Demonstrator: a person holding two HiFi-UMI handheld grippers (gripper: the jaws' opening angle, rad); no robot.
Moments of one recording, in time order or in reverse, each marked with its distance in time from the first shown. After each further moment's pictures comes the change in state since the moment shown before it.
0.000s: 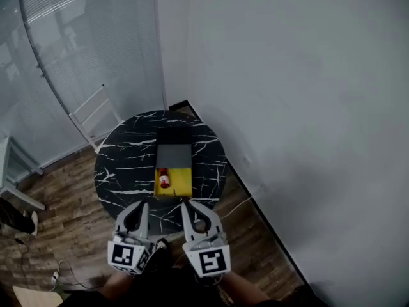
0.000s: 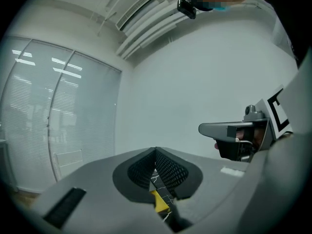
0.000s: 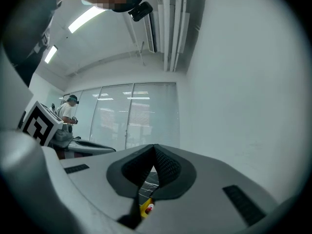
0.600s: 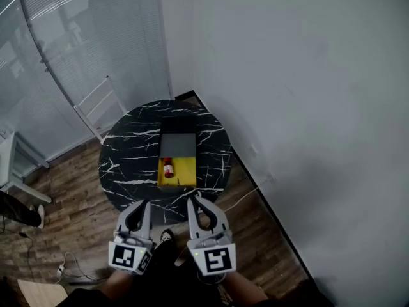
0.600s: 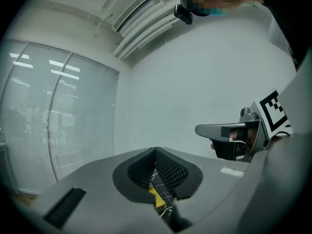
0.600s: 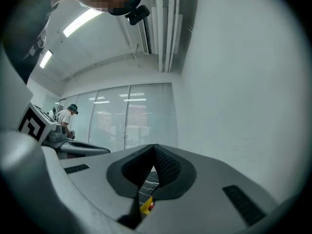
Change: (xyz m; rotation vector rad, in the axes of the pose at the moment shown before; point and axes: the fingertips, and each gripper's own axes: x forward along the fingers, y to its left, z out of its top) left arm -0.020 -0.022 0.002 0.014 -0.007 -0.007; right arm -0.023 -0.006 -0.005 0.054 -0.013 -0.024
